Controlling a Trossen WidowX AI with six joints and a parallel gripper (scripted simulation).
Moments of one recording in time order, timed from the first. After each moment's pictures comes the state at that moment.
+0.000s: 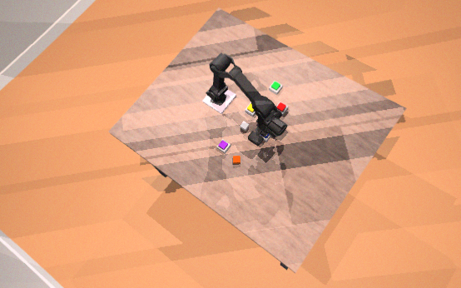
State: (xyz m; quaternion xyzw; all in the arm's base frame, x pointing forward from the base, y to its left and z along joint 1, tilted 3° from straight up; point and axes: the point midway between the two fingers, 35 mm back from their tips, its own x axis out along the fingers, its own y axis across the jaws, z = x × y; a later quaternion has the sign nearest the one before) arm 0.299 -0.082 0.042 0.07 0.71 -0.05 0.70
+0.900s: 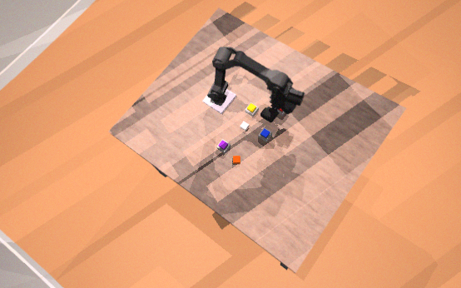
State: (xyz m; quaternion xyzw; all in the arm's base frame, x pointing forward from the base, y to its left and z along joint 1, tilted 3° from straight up) arm 0.314 0.020 0.098 0.07 0.72 -0.05 0.69
